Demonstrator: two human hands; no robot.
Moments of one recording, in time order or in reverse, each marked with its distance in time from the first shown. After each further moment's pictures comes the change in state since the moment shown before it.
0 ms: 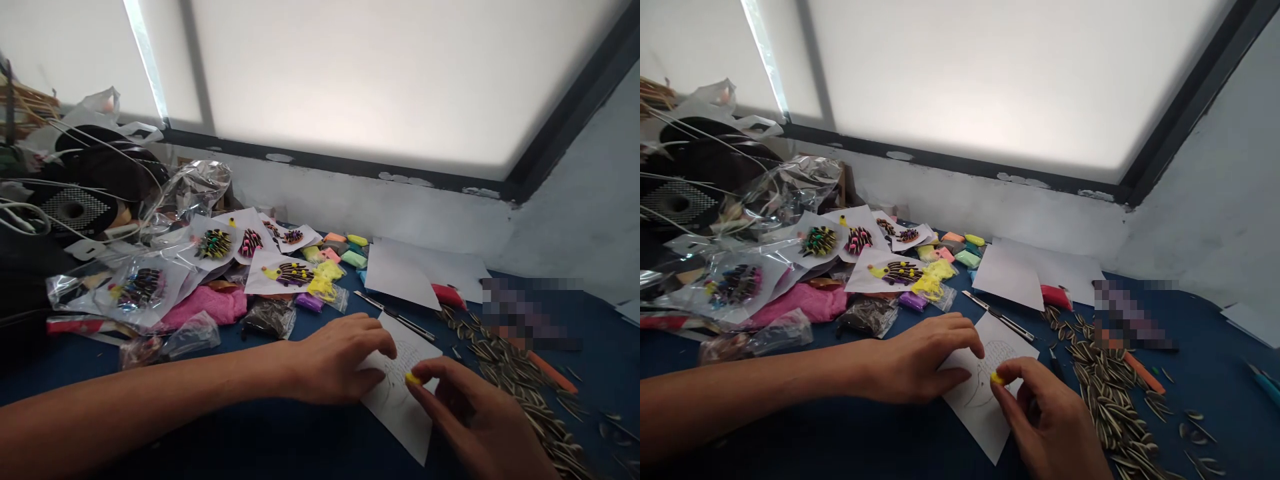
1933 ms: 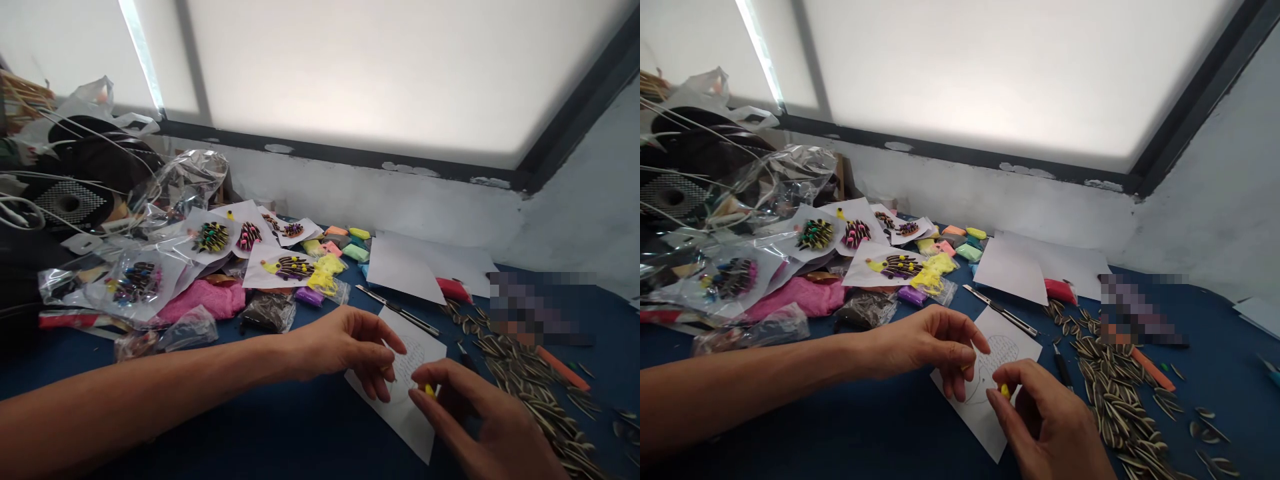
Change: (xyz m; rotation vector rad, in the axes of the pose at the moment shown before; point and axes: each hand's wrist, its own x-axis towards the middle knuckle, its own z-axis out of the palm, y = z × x) left_hand 0.003 -0.015 0.007 -1.202 -0.127 -0.315; right_hand -0.001 0.001 -0.007 -0.028 -0.125 -0.109
